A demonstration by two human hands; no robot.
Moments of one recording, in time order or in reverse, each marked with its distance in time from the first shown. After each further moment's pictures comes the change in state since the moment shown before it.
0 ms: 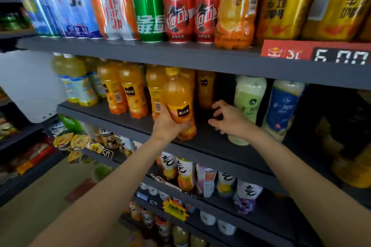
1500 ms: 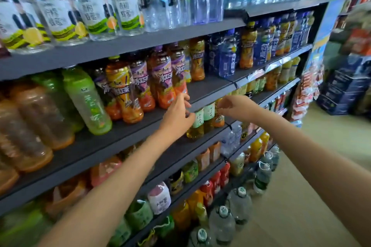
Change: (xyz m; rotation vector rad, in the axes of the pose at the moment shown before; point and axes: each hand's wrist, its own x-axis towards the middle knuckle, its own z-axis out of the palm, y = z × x) left_hand -0.478 0.389 0.538 -0.045 -0.926 0.910; right_hand -0.656 0.376 -0.387 -0.312 0.531 0.869
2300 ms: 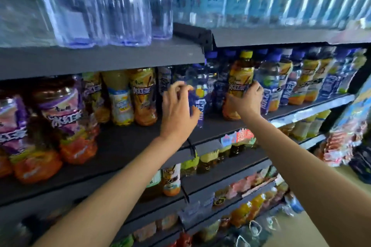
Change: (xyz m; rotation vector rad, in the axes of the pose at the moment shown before) left_hand 0.332 0.045 0.199 0.294 0.549 0.031; right_hand 0.349 0.257 -0.096 0.388 0.541 0.143
